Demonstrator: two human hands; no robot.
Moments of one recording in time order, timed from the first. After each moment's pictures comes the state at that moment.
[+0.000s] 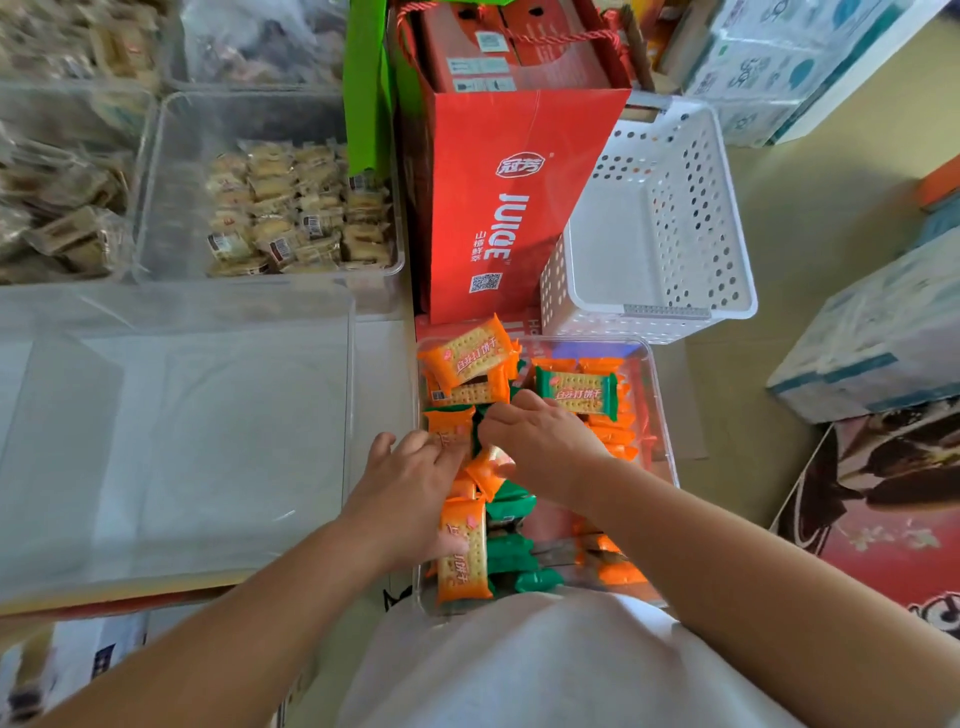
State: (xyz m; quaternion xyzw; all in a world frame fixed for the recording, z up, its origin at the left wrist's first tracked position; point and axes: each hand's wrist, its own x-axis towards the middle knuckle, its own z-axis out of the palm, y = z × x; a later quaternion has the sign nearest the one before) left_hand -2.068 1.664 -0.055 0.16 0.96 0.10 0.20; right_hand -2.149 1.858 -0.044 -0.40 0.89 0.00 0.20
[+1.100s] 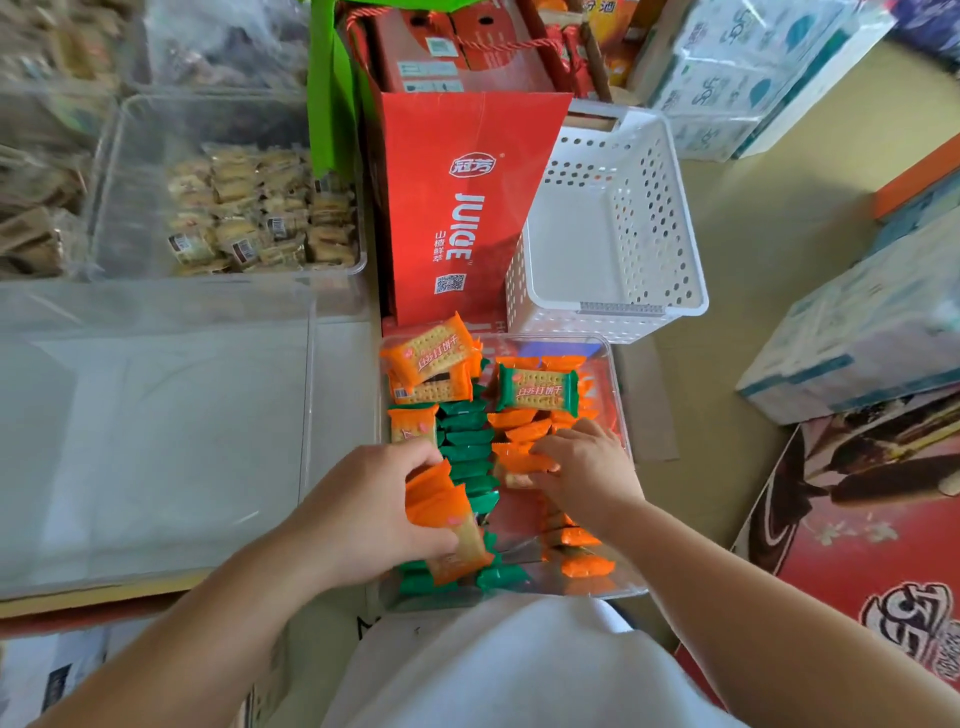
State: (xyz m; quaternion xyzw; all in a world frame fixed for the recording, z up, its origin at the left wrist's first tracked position) left_hand -2.058 1.678 0.018 0.03 0.88 0.39 0.27; right_hand -2.114 1.942 -0.056 -0.17 0.97 -0.08 0.16
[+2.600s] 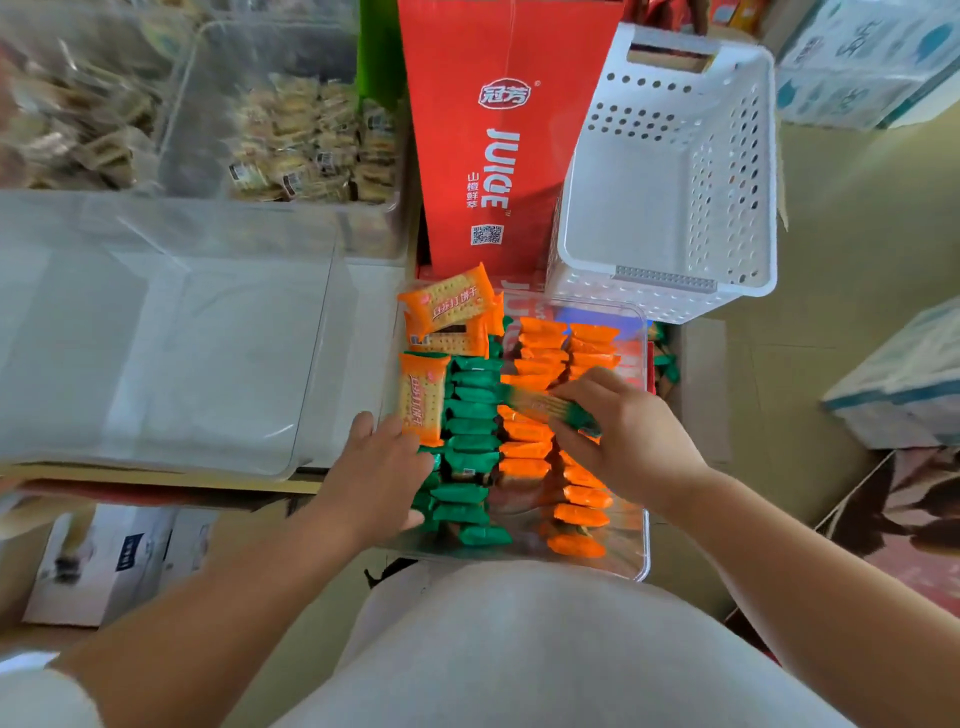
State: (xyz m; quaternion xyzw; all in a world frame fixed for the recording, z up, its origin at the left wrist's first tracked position) left_hand -2.029 1.716 -0.063 0.13 0.96 -0.05 0.24; right_hand -2.138 1.979 -0.029 -0.33 0.90 -0.26 0.09
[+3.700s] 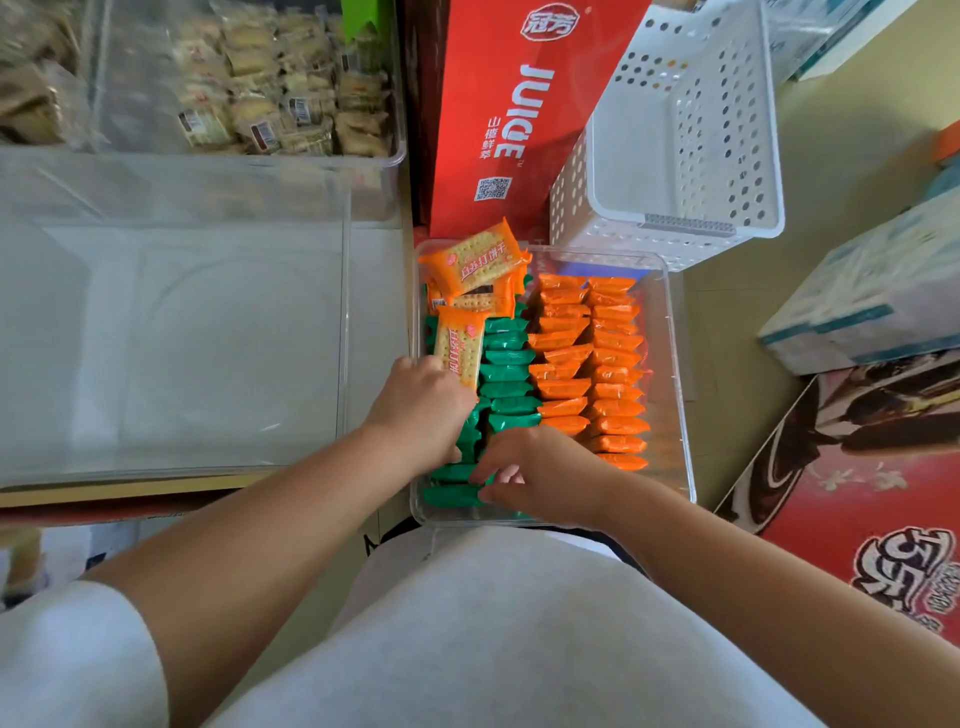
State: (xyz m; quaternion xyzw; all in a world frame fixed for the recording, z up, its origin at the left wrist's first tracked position) left_hand -2.069 1.686 -0.072 0.21 0.95 -0.01 0.21; right_hand -2.059 1.869 -0.047 -0.26 0.84 -0.23 0.41
